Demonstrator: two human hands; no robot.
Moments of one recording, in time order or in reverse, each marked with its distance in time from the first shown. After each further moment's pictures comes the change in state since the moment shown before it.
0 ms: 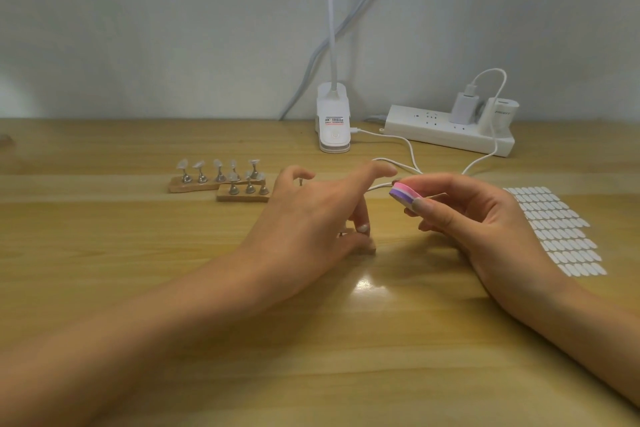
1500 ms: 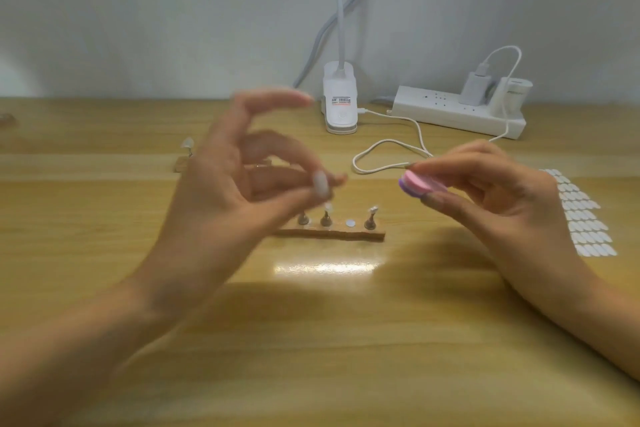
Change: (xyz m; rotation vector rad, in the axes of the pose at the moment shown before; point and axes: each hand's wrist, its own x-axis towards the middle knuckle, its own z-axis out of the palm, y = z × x) left_hand -0.047 -0.011 -0.030 -0.980 0.319 -0.099; right_hand -0.007 -0.002 0.002 -0.171 -0.009 -0.320
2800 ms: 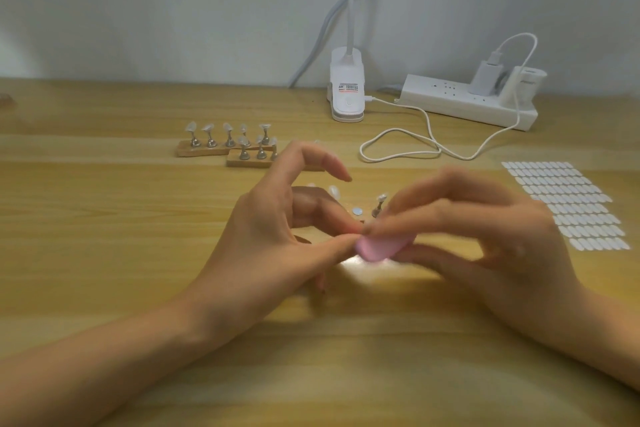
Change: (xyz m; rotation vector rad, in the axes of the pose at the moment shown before) left_hand -0.020 -0.020 0.018 0.051 -0.064 -0.192; right_hand -0.009 -0.018 0.018 -0.268 -0.227 -0.335
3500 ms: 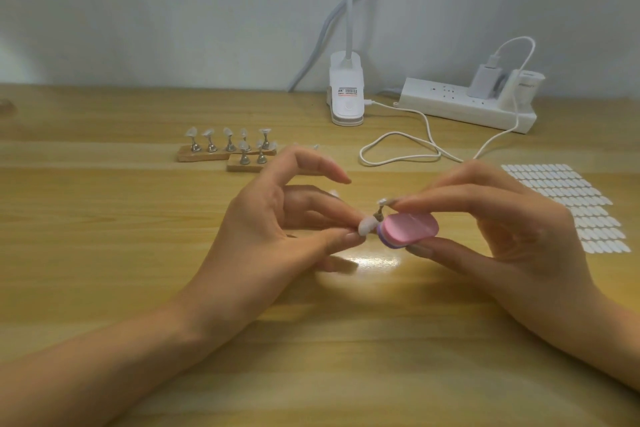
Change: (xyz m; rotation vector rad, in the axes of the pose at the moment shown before) left_hand 0.000 0.003 -0.002 -0.160 0.006 -0.007; right_hand -0.009 0.005 -0.004 0.097 0.081 0.122
